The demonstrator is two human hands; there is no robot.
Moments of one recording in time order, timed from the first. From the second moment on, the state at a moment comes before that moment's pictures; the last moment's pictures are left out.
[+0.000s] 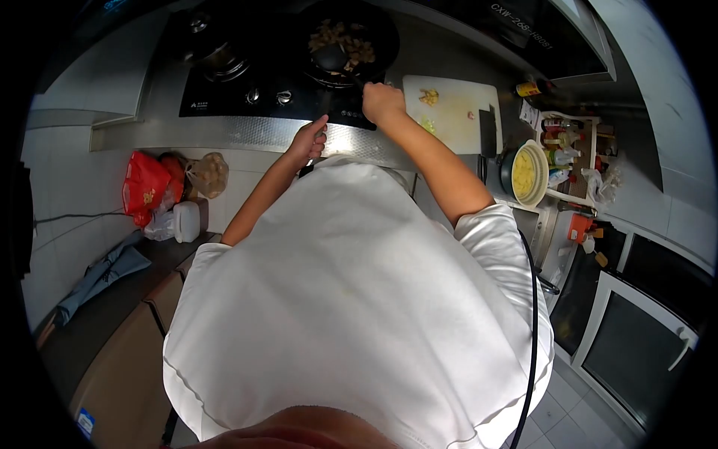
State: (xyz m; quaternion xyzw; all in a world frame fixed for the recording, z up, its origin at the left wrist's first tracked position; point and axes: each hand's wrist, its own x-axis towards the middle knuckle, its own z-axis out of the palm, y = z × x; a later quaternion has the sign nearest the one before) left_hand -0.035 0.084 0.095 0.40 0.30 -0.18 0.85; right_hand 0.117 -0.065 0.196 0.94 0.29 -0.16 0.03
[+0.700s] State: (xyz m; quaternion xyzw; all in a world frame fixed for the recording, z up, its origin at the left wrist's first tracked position) left_hand -0.035 0.087 0.095 0.40 0.29 -0.19 0.84; right_hand 0.196 -0.073 0.175 0.95 0.30 -0.05 -0.09
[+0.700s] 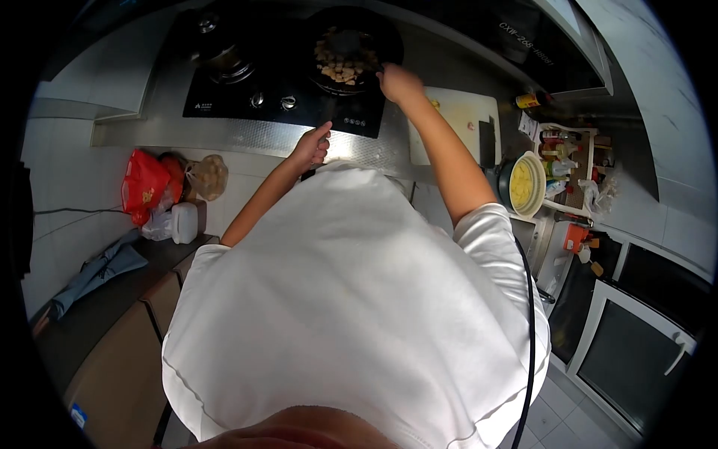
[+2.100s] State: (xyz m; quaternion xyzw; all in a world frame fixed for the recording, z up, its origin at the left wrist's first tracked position) left_hand -0.034 0.089 0.101 0.39 0.30 -0.20 0.85; right_hand 0.201 -0.072 0.172 0.95 0.26 -0.17 0.02
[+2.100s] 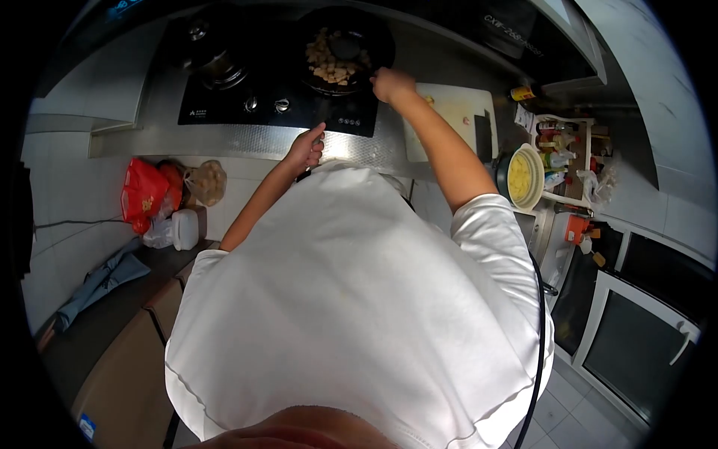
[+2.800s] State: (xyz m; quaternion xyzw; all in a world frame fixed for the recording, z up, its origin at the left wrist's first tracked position) left_hand -0.035 0.089 0.094 0.39 0.30 -0.19 0.85; right_hand 0.143 -0.079 0.208 0.96 0.22 -0.18 0.04
